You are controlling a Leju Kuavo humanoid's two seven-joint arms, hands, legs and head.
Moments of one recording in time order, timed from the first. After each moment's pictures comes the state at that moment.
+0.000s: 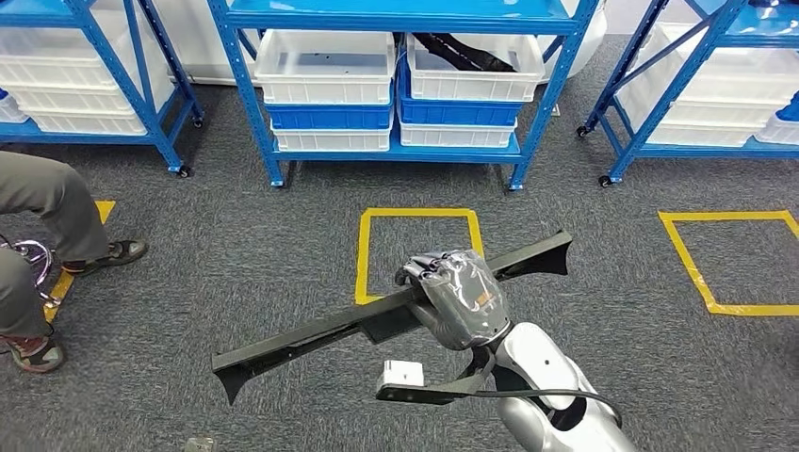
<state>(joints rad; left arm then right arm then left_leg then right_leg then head) -0.05 -0.08 0.27 -0.25 -0.08 0.17 -0.51 -0.34 -0.17 0.66 -1.72 0.97 -0.08 -0.08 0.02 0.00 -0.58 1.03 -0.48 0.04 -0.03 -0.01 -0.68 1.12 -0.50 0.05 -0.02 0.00</state>
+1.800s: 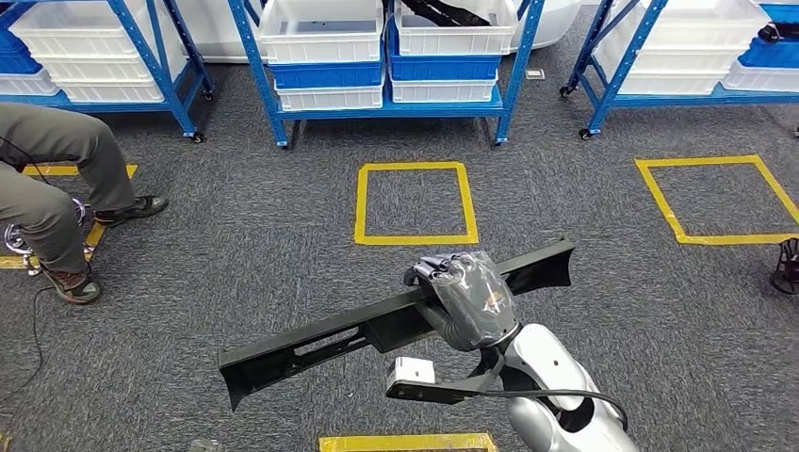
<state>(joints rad) -0.05 -0.08 0.31 -0.26 -0.13 0.17 -0.50 -0.32 -0.16 0.63 -1.72 0.93 -0.07 -0.10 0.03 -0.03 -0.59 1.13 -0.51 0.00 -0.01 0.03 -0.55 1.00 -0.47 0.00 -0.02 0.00</state>
